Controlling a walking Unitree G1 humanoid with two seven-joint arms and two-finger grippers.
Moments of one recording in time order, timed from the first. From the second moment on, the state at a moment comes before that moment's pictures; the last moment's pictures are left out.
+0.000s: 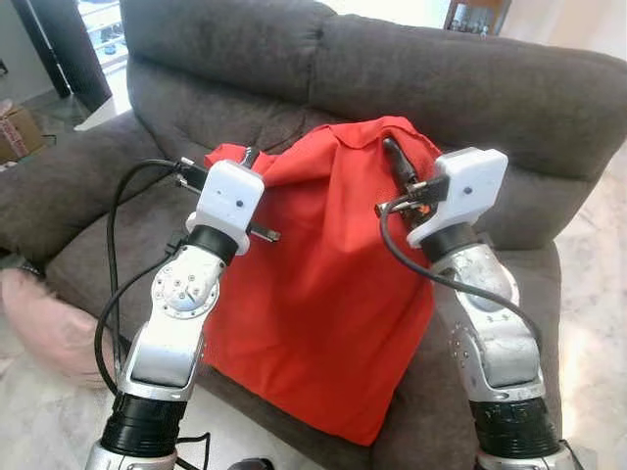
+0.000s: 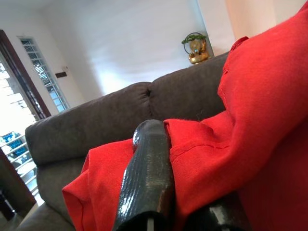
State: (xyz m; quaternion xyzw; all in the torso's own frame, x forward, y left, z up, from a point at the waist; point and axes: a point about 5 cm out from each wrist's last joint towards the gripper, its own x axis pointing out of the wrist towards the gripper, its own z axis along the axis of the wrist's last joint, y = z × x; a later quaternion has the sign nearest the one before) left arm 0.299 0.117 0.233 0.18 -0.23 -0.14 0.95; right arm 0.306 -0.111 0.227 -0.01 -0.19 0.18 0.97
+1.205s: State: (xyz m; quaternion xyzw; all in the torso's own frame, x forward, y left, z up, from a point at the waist) left arm 0.293 0.110 0.202 0.28 -0.15 -0.23 0.92; right arm 0.315 -0.123 0.183 -0.04 -0.03 0.12 0.99
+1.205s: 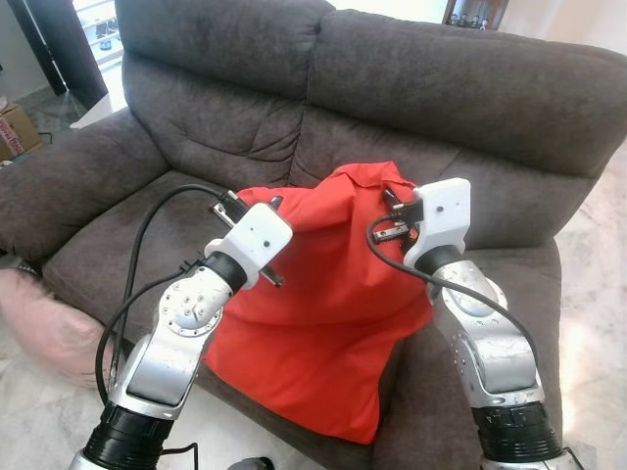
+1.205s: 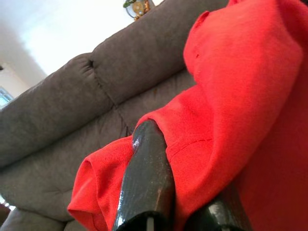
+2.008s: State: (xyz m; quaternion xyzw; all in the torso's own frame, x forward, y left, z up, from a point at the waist) left arm 0.296 0.112 0.204 0.27 -0.15 -0.20 0.93; right arm 0.320 -0.145 0.183 -0.06 -0.04 0.04 1.00
